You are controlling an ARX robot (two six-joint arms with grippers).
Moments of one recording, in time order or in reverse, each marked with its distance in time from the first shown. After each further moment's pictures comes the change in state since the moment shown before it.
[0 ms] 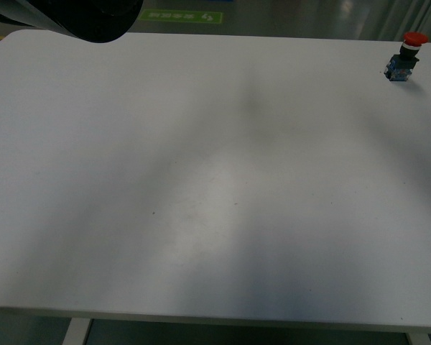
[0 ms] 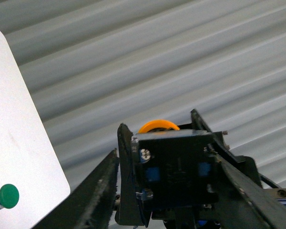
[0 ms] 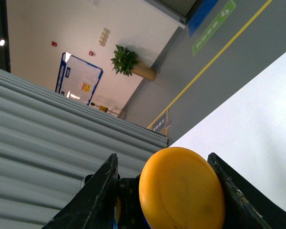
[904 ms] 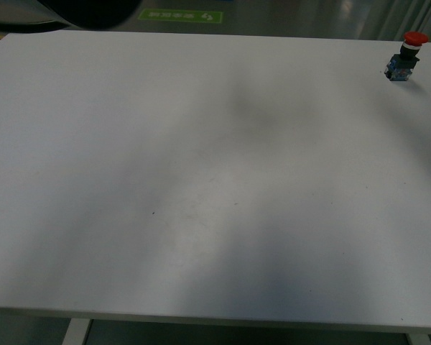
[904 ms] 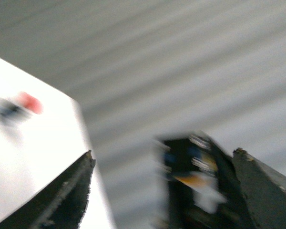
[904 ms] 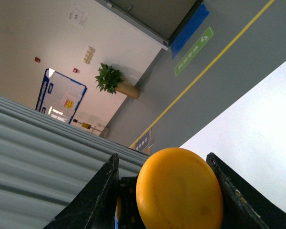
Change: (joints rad) left arm -0.029 -0.080 -0.053 -0.236 -0.419 0.271; right arm -0.097 0.083 0.068 -0.002 0.020 -0.060
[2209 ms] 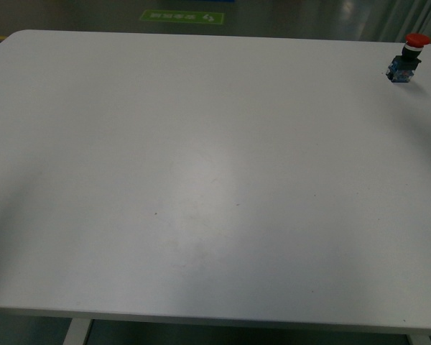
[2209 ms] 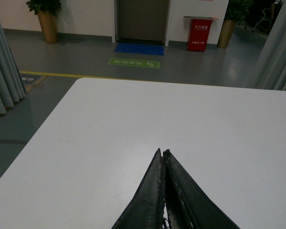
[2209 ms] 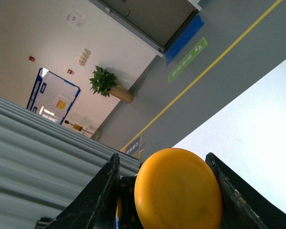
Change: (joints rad) left arm 0.518 -1.260 -1.174 -0.302 -0.269 1.162; right arm -0.061 -0.087 -0.091 0.009 -0.028 -0.063
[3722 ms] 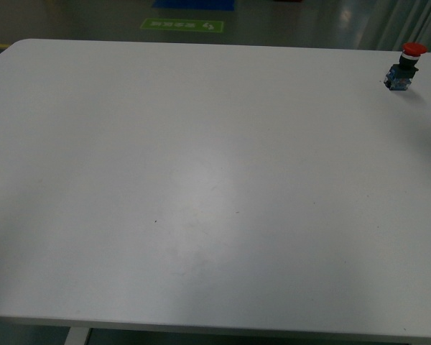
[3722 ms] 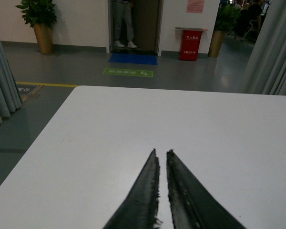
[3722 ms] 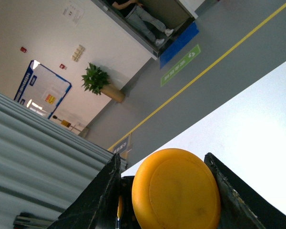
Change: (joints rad) left arm 0.000 -0.728 -0.001 -0.704 0.003 0.000; right arm -0.048 -0.062 -0.053 -0.016 -0.026 -0.100
